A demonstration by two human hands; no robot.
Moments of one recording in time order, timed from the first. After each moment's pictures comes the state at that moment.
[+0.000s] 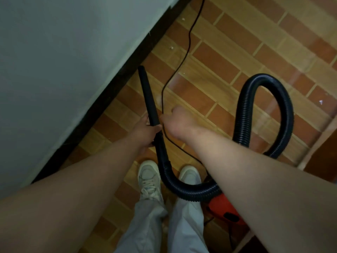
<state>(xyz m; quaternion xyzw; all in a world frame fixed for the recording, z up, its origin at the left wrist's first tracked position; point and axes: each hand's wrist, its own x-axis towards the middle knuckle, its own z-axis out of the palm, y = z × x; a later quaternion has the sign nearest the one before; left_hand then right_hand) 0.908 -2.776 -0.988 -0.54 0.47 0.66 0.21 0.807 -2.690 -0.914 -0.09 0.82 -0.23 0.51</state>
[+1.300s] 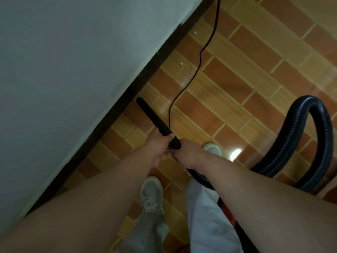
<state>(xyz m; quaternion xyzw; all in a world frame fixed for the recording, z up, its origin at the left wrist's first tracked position) 0.820 -2.781 -0.999 -0.61 0.40 0.66 0.19 0.747 -2.683 -0.976 -0.10 0.73 -0.14 0.66</state>
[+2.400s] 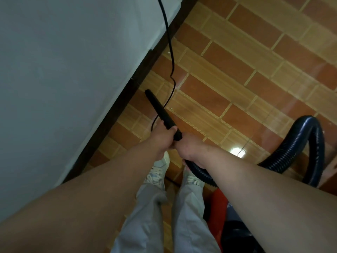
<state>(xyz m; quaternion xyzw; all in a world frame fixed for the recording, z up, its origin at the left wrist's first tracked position) 0.674 -2.765 -0.982 -0.57 0.48 0.63 0.21 0.622 -2.674 -0.961 0.02 0.74 -0.18 0.65</state>
